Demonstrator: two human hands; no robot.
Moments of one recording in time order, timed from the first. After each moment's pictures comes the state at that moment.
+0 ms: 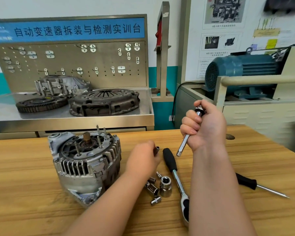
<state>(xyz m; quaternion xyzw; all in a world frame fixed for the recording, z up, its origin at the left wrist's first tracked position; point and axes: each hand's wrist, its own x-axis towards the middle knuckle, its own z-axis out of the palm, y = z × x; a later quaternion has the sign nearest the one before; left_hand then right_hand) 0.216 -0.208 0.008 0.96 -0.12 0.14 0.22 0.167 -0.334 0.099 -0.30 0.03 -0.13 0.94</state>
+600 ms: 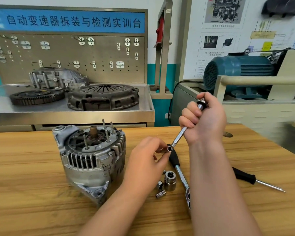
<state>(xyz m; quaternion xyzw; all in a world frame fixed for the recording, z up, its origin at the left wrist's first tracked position) 0.157 -0.181 0.016 0.84 -0.26 0.26 0.40 0.166 -0.307 0.102 -0.29 -0.01 -0.19 0.94</state>
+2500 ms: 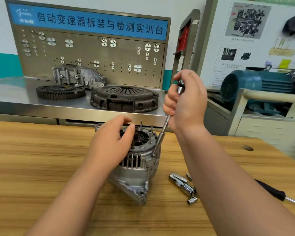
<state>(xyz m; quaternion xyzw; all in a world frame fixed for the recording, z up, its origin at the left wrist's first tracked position) 0.182 -0.033 0.057 0.87 -0.12 0.29 0.39 0.184 -0.179 0.140 -0.46 -0.17 -0.23 0.84</state>
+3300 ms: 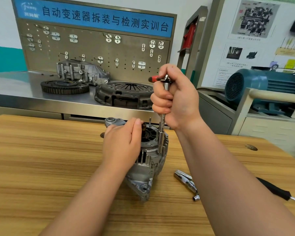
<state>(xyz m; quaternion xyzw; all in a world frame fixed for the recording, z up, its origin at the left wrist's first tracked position) 0.185 -0.043 0.036 0.83 -0.13 0.39 0.38 0.191 -0.164 0.139 -0.49 -0.31 -0.01 0.82</state>
